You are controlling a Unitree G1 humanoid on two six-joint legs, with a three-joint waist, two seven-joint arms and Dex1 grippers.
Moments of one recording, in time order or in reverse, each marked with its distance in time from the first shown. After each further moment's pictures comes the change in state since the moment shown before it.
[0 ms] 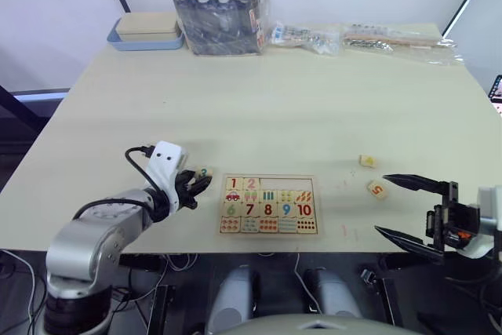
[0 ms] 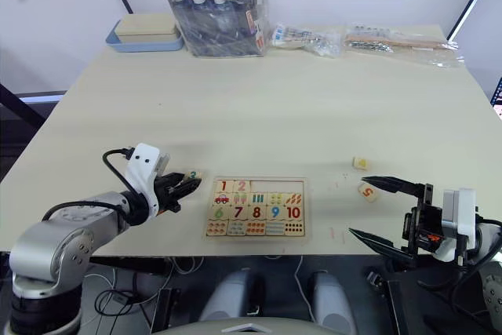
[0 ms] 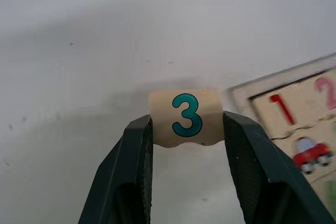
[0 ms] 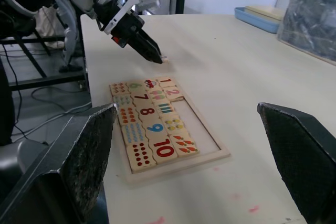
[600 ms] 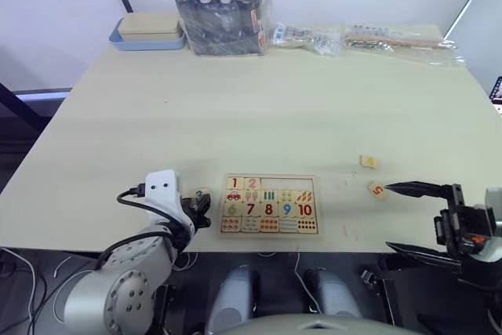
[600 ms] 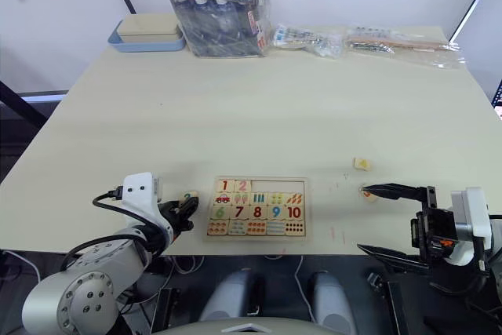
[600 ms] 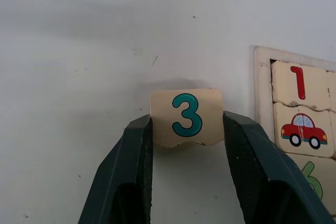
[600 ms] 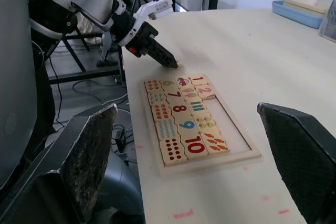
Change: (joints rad) left arm 0.093 -0.399 0.054 -0.216 0.066 0.176 0.343; right arm -0.001 -0.089 -0.045 0.002 0.079 0.072 0.109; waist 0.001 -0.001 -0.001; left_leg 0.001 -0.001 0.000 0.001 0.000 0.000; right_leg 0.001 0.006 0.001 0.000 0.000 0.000
